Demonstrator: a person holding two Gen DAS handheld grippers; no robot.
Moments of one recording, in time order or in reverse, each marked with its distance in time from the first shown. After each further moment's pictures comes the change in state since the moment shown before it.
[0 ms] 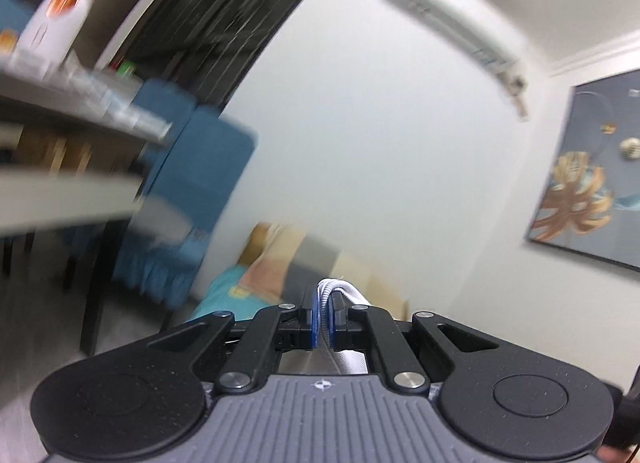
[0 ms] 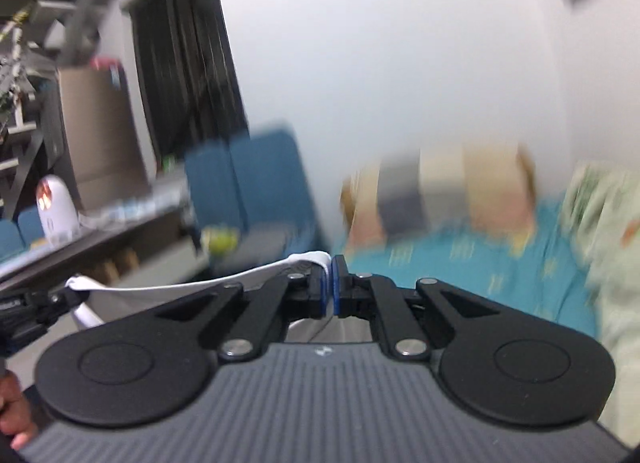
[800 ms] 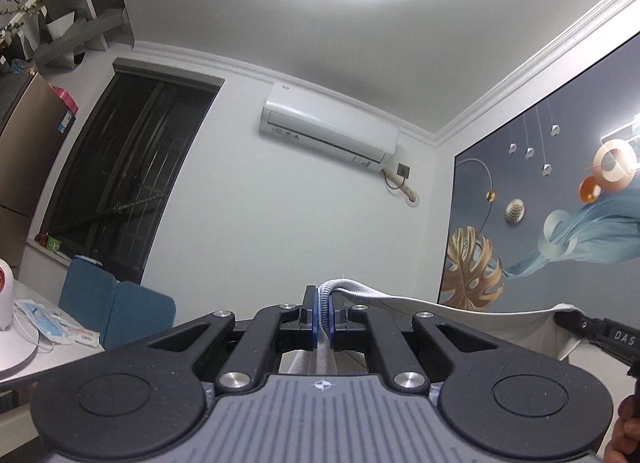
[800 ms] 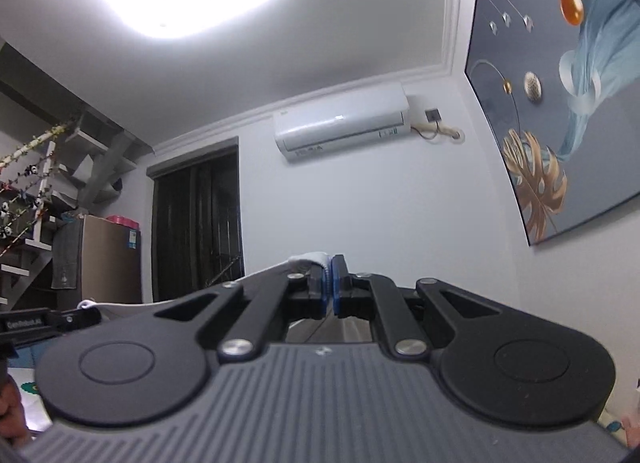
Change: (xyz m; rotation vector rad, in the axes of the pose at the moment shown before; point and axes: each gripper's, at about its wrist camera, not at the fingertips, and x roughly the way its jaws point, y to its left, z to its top) left arm -0.226 -0.247 0.203 0.221 -0.257 -0.154; right arm -0.282 0.079 0.206 -0.098 -0.491 -0.054
